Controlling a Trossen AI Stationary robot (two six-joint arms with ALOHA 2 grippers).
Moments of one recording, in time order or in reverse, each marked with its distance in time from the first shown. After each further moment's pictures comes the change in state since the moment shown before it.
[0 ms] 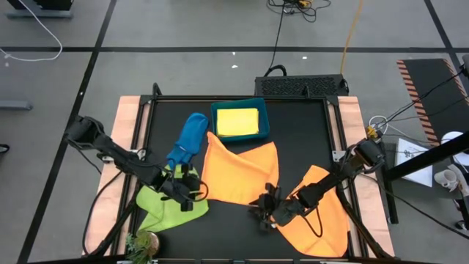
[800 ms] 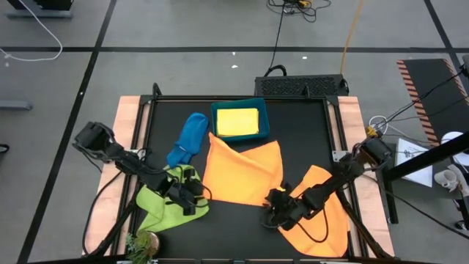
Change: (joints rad) left arm -0.021 0.175 -0.011 0.096 0.039 -0.057; right arm 0.060 -0.065 0.001 -0.453 0.052 0.389
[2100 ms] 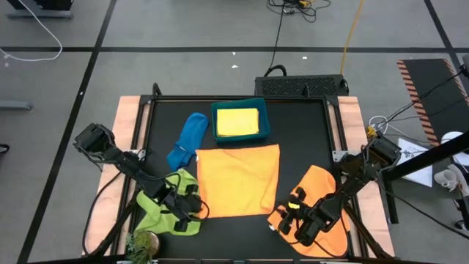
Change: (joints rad) left arm -0.095 0.009 0.071 0.050 0.231 0.044; right arm 0.187 -0.063 0.033 -0.244 0.206 0.283
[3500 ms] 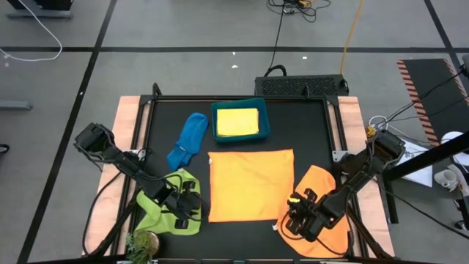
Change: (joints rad) left arm -0.005 -0.003 0.037 -0.164 -0.063 -0.070; right arm 0.014 -0.087 0.001 -0.242 -0.369 0.183
